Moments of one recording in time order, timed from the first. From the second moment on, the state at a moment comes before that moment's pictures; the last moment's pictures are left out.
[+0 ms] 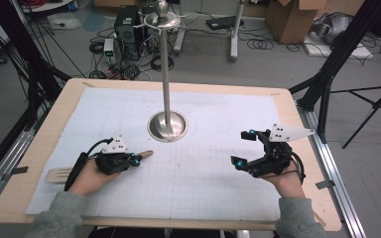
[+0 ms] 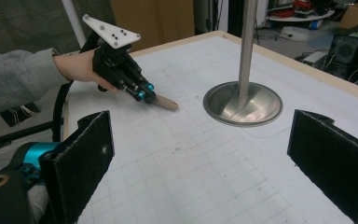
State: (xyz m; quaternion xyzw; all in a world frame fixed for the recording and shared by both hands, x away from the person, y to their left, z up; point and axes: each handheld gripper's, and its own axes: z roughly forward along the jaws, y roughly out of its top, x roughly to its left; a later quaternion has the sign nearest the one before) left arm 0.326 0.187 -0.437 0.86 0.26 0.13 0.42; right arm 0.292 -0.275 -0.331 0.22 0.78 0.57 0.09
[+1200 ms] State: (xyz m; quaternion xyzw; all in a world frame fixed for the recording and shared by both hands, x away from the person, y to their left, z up) left arm 0.325 0.210 -0.400 0.82 0.28 0.16 0.47; right arm 0.292 -0.277 -0.332 0.22 0.78 0.58 0.09
